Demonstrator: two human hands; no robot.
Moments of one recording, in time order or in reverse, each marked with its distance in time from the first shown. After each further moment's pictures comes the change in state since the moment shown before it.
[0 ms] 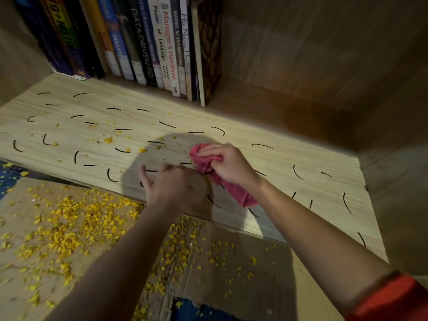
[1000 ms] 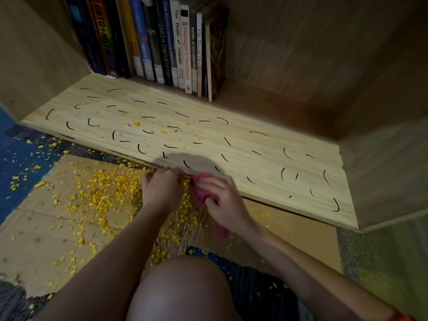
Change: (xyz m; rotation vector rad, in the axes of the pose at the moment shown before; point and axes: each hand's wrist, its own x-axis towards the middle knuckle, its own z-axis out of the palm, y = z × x) left_hand -0.082 -0.048 0.005 -0.110 0.109 -0.048; right_hand -0.148 -0.046 0.062 -0.174 0.125 -0.135
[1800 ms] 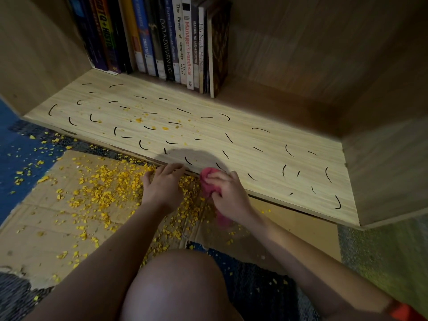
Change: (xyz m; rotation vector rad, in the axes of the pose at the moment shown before) left_hand -0.003 -0.013 0.010 0.082 -0.084 0.100; right_hand 0.009 0.008 -0.003 -0.131 -0.061 0.062
